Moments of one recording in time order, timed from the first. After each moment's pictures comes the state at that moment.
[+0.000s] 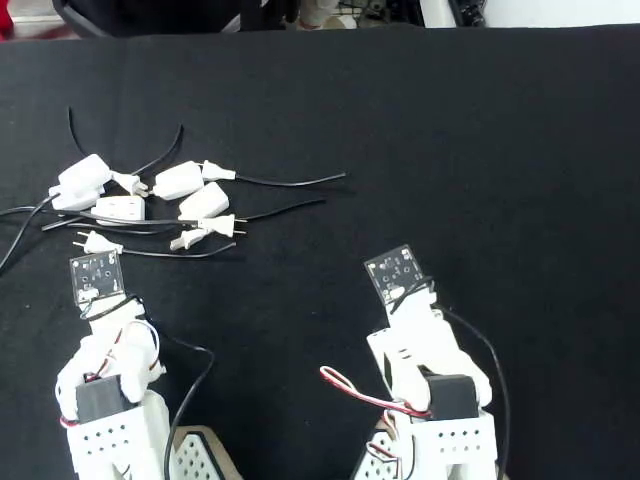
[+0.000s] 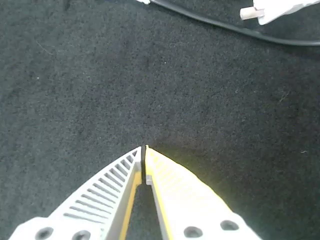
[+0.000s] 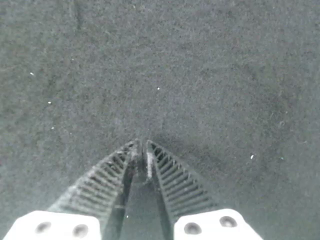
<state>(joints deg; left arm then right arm) -21.9 -102.3 96.5 71.5 -2.6 -4.4 -103.4 96.6 74.0 17.7</state>
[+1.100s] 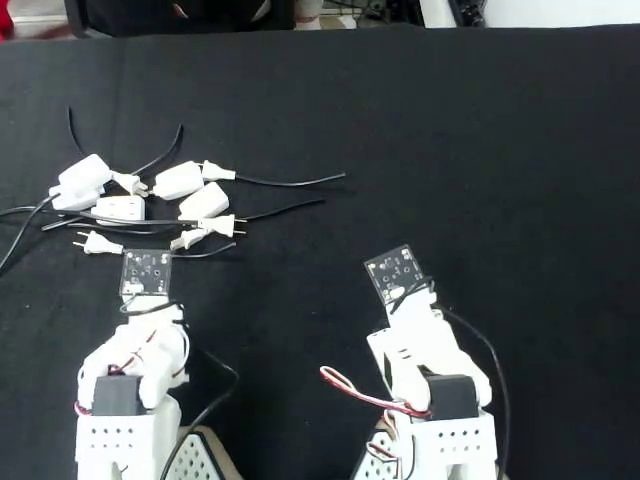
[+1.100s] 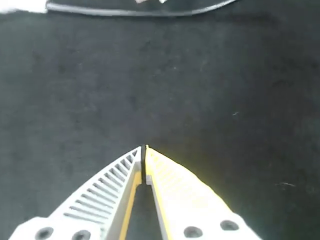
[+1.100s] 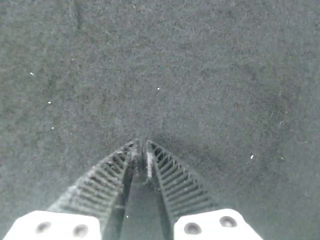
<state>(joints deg) -7.3 -102.3 94.4 74.1 -2.6 -4.4 -103.4 96.6 74.0 17.7</state>
